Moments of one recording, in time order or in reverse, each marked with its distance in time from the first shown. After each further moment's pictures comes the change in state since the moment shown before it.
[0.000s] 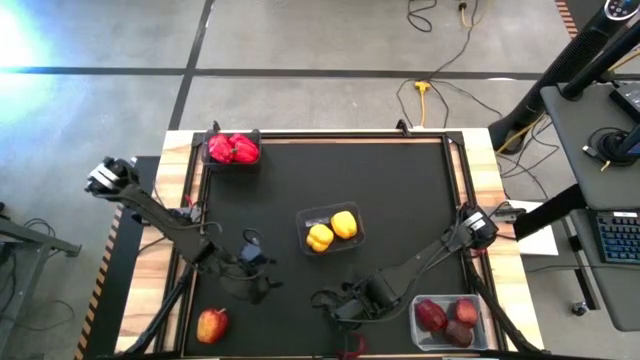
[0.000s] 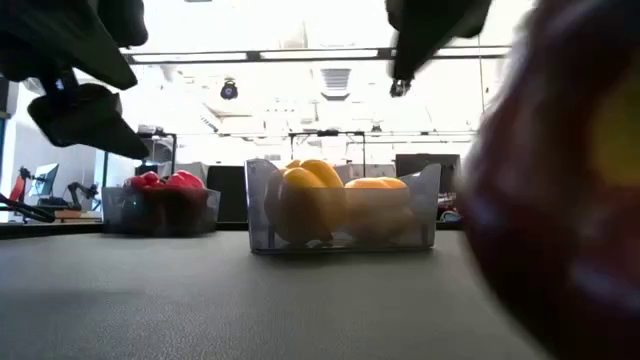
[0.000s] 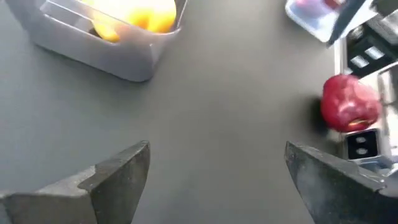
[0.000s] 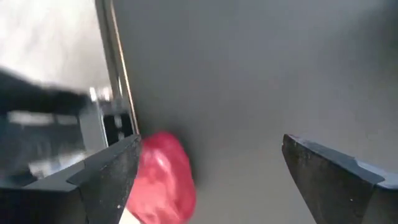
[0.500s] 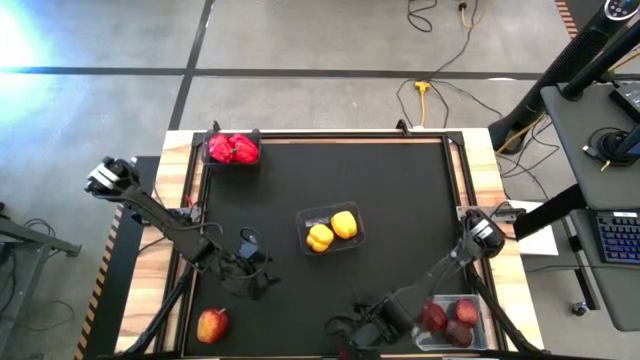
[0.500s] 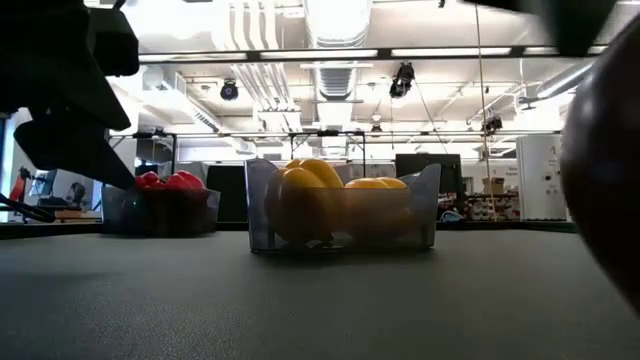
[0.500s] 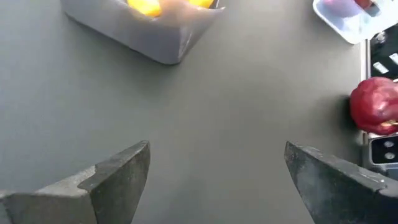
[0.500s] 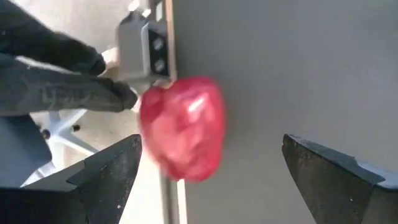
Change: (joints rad) left arm -0.007 -0.015 -0.082 0.024 -0.021 -0.087; right arm 0.113 0.001 -0.053 0.016 -0.062 -0.047
